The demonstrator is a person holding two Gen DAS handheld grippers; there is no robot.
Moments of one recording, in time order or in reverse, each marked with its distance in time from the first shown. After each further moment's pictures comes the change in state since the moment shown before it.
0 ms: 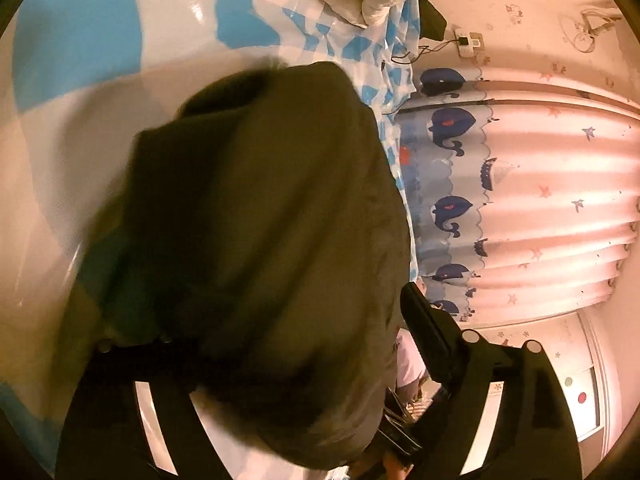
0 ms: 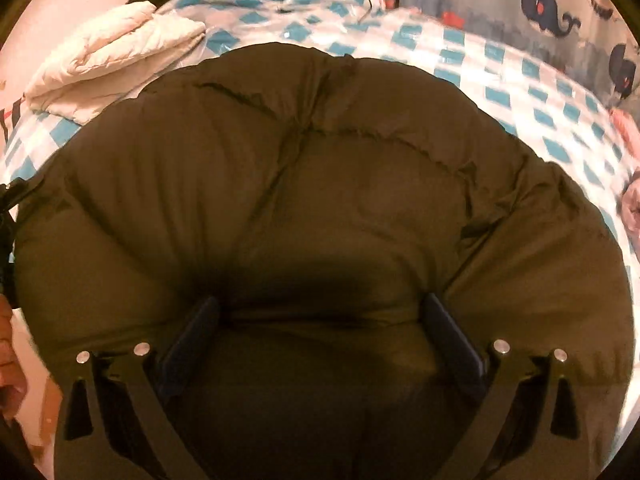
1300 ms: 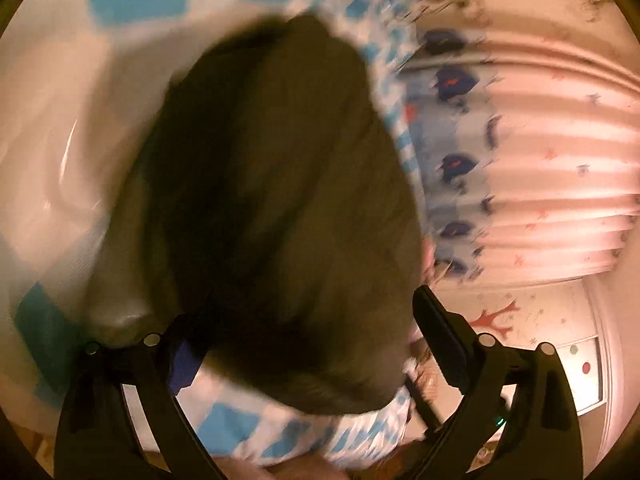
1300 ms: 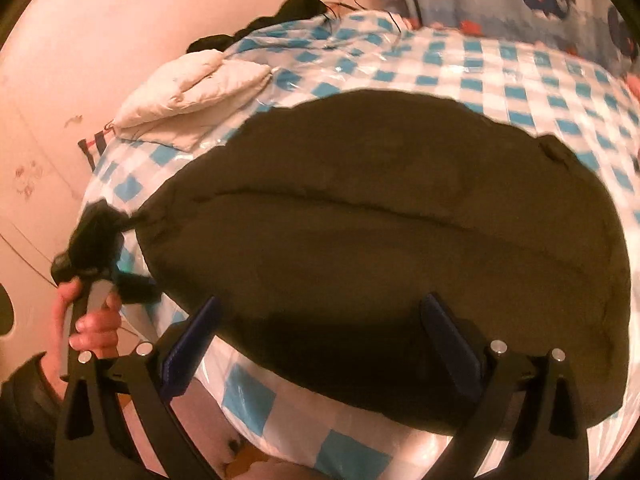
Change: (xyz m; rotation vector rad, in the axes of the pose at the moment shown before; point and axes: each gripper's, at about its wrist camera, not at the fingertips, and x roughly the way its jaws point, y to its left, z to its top) left arm -0.027 -0.002 -0.028 0.051 0.110 -0.018; right arm -0.096 0.008 -0.066 0.062 -0.135 0.256
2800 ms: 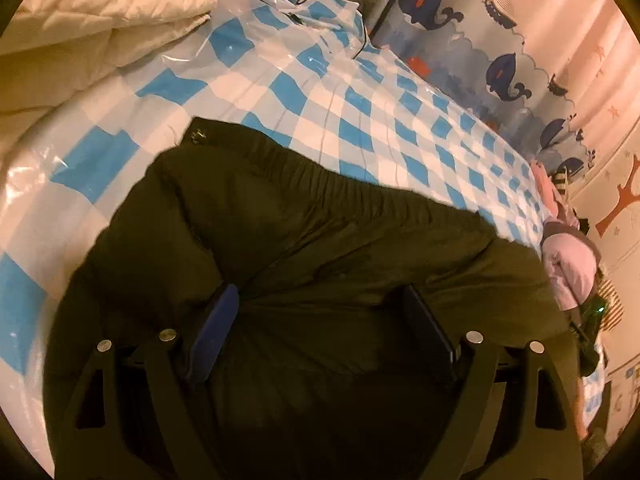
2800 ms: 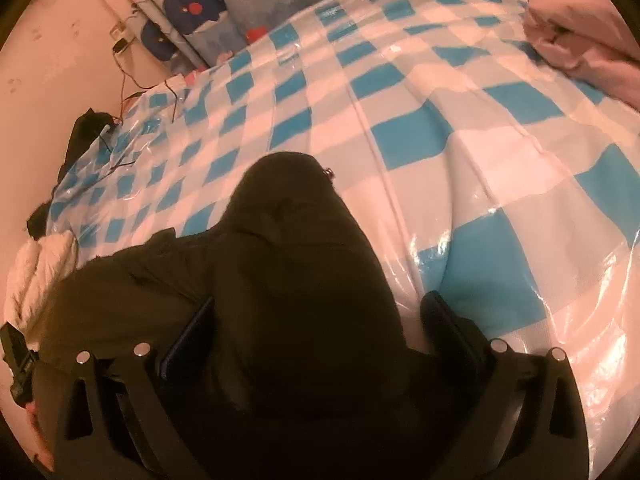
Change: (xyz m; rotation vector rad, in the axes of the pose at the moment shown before) left arm 0.150 -0.088 0.112 0.667 0.002 0.504; right arm 0.078 -0.293 0.062 0.524 -0.139 -0.227
